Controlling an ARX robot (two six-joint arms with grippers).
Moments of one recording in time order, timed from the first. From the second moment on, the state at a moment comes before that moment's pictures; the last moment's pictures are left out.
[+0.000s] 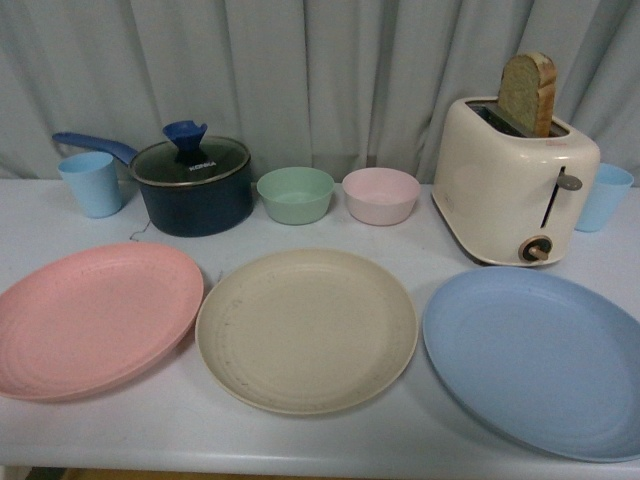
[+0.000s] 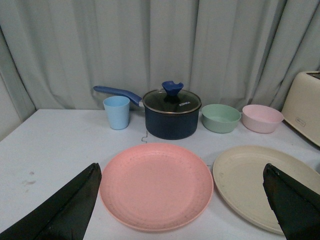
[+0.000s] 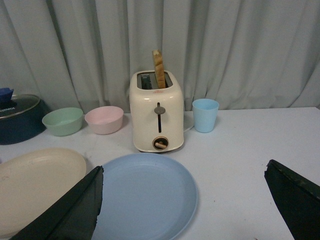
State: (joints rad) left arm 0.00 0.01 0.01 0.00 0.00 -0.01; right arm 0.00 0.00 0.01 0.00 0.00 0.01
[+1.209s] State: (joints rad) left arm 0.09 0.62 0.23 0.03 -0.05 -0.07; right arm 0.00 0.00 0.01 0.00 0.00 0.00
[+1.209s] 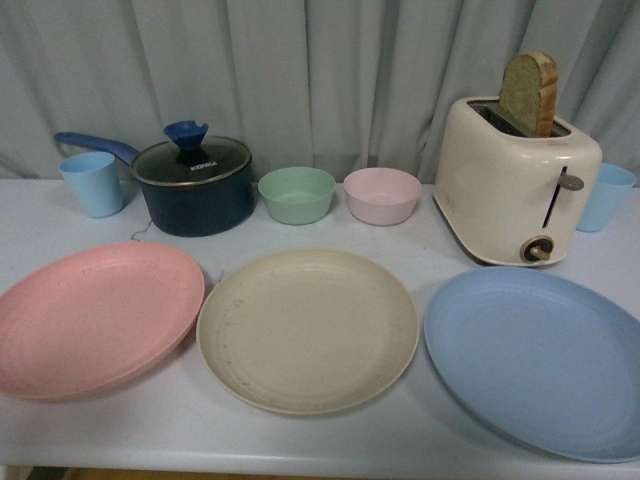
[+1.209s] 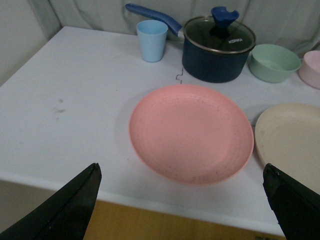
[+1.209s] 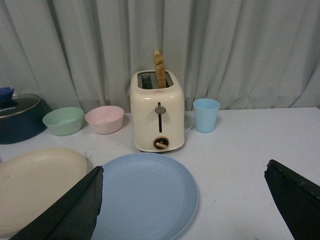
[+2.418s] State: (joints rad) left arm 0.34 2.20 1.20 -0.03 0.29 0.14; right arm 0.00 0.00 0.01 0.00 0.00 0.00
